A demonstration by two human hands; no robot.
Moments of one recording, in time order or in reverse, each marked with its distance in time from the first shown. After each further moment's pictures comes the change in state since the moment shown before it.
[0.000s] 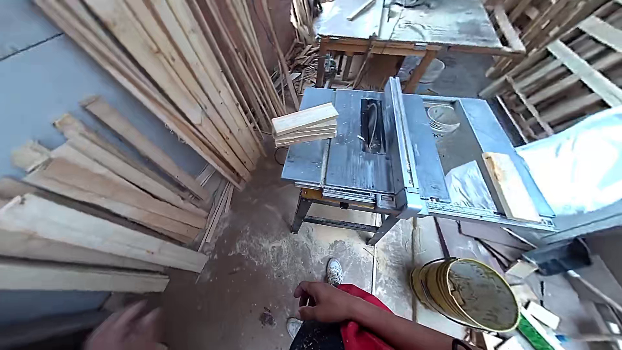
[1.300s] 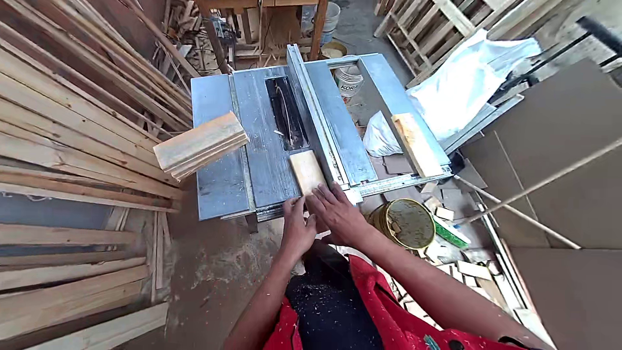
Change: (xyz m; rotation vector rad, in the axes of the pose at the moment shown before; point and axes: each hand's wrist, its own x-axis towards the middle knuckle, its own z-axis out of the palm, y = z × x) left_hand 0.073 0.313 0.420 -0.463 -0.991 0.111; right_hand -0.099 0.047 -0.227 -1.025 0.747 0.233
